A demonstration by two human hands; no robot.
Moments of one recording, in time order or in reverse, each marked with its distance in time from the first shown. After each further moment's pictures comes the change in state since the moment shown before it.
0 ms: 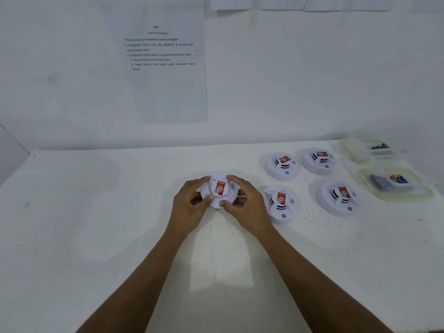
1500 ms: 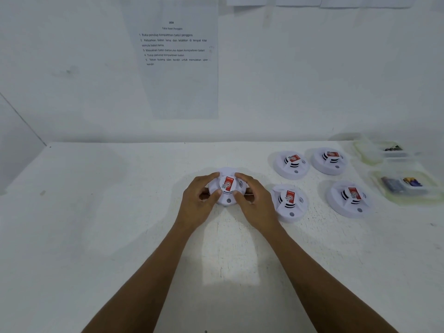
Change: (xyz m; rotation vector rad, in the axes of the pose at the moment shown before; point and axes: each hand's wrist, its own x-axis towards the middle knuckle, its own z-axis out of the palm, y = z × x) left_hand -0.002 -0.007 0.003 0.006 0.004 -0.065; right_hand -0.001 0.011 0.002 0.001 0.004 0.016
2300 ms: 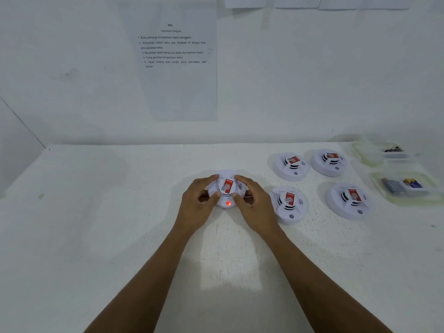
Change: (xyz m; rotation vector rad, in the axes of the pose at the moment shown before) left_hand -0.001 0.006 0.000 0.022 0.001 -0.049; right_hand 0.000 0.000 0.001 -0.002 -0.002 0.042
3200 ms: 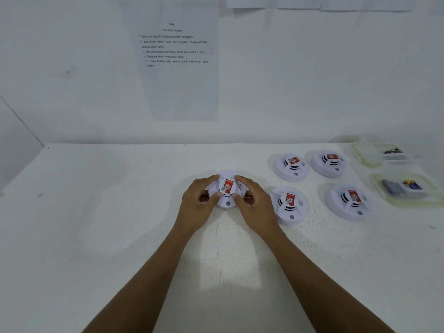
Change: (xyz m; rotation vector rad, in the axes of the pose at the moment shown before) left_hand 0.001 -0.005 -0.001 -0.013 -0.005 0.043; right_hand -0.001 0.001 0.000 -0.005 0.002 -0.042
